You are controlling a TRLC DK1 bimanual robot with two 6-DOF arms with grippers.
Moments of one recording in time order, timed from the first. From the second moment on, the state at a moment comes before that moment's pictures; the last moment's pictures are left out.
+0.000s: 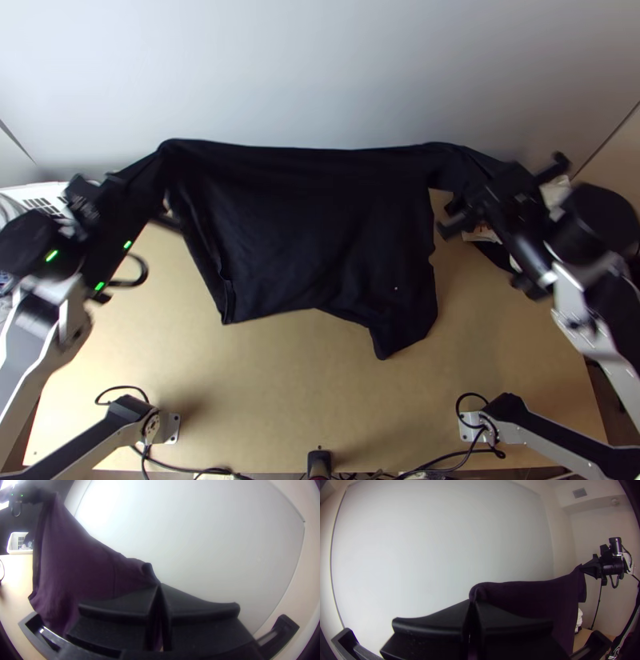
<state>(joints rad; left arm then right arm) -0.33 0.94 1.20 -0.04 0.01 0.08 0.55 1.06 1.41 -0.34 0.22 -0.49</state>
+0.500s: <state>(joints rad) -0.42 0.70 1.36 -0.30 0.02 0.11 0.63 0.83 1.58 -0.60 0.27 -0.64</state>
